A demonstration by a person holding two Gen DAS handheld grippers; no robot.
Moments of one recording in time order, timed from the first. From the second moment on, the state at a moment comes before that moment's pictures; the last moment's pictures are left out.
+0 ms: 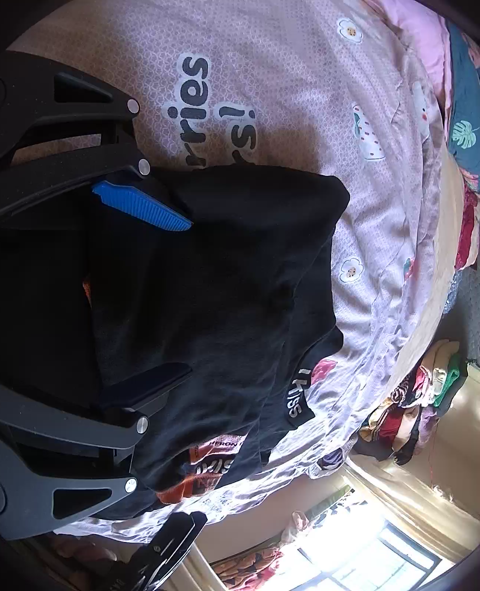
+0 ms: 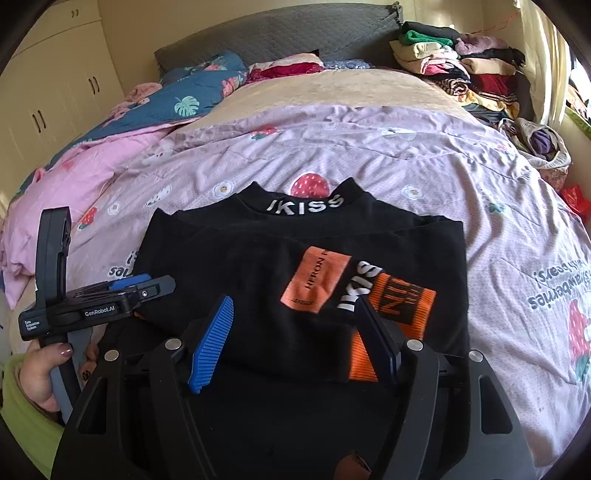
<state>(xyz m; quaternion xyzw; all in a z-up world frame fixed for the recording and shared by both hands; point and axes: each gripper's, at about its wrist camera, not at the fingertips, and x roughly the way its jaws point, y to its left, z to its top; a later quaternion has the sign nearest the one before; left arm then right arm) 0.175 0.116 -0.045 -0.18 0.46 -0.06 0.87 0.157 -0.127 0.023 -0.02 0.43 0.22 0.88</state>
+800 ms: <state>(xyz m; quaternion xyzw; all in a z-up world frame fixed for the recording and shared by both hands) 0.171 0.118 -0.042 -0.19 0.45 -0.06 0.87 0.154 -0.138 -0.012 -0.01 0.48 0.18 0.86</state>
